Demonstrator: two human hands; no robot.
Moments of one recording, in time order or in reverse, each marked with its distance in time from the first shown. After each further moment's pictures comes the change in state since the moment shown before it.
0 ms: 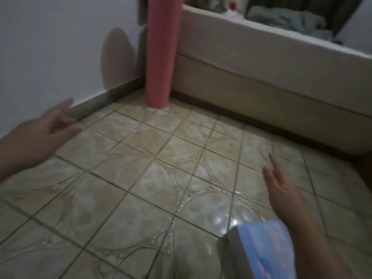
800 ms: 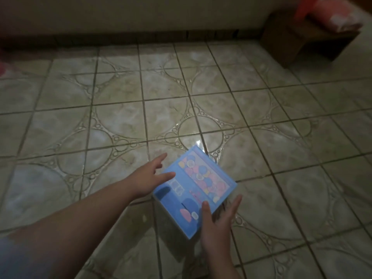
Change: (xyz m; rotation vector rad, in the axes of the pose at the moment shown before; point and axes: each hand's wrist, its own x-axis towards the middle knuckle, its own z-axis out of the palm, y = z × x) left_hand -0.128 0.190 0.461 0.065 -1.227 0.073; right_hand -0.128 0.210 0.040 0.498 0.563 0.883
